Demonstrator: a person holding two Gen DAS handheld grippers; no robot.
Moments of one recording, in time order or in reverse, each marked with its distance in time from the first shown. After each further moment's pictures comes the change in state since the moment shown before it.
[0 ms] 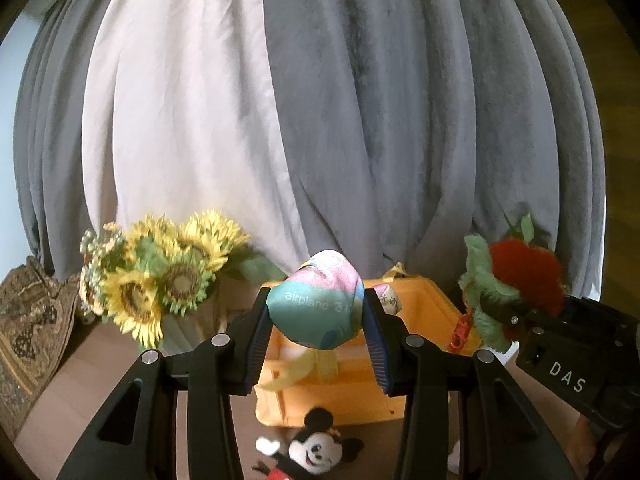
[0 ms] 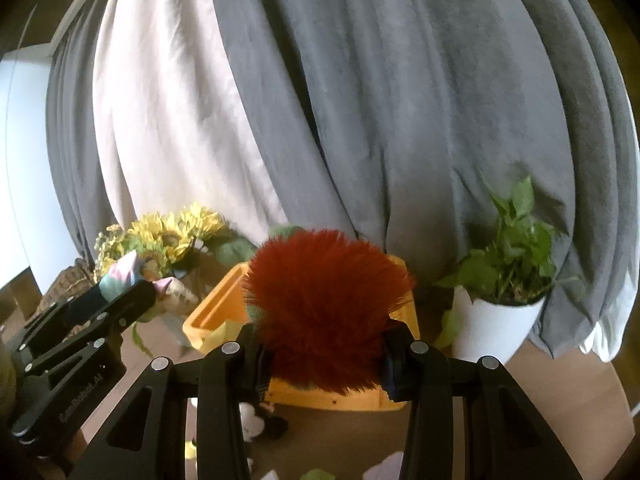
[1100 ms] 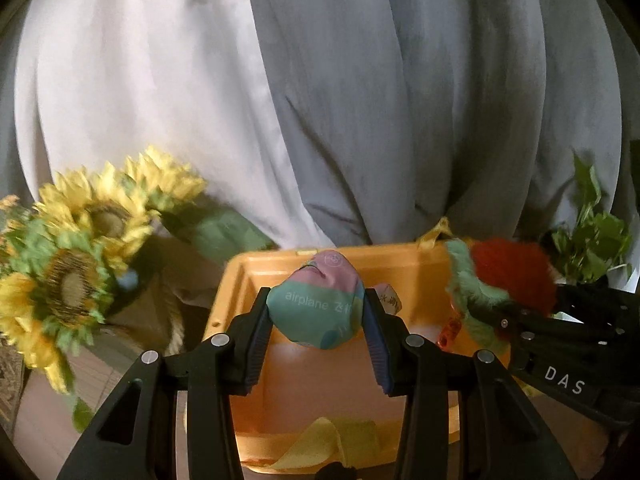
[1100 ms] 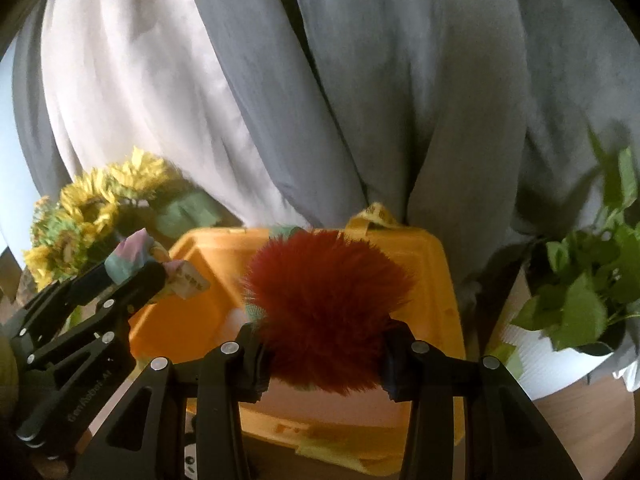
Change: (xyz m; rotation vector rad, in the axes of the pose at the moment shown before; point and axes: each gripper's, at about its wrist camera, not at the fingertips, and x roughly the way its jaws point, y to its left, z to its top) left arm 0.166 0.011 -0.018 0.030 0.237 -0.042; right arm 0.160 -0.018 0.008 -0.017 0.293 0.018
